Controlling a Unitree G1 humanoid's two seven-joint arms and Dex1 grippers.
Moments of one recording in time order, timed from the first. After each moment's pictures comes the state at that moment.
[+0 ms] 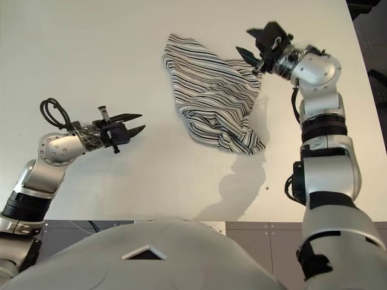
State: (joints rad) left arm 0.02 0.66 -0.27 -0.12 0.21 -0.18 -0.70; right arm -0.65 -0.57 0.17 0.77 0.06 -0.42 0.83
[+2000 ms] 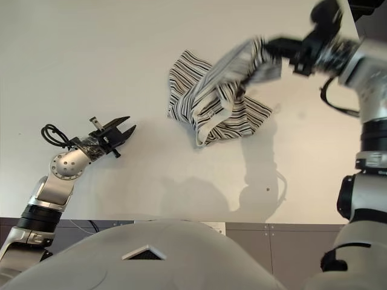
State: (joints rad) left arm 0.13 0.56 -0.22 0.01 0.25 -0.23 -0.46; right arm -0.56 -0.88 0.23 0.47 0.49 0.45 1.00
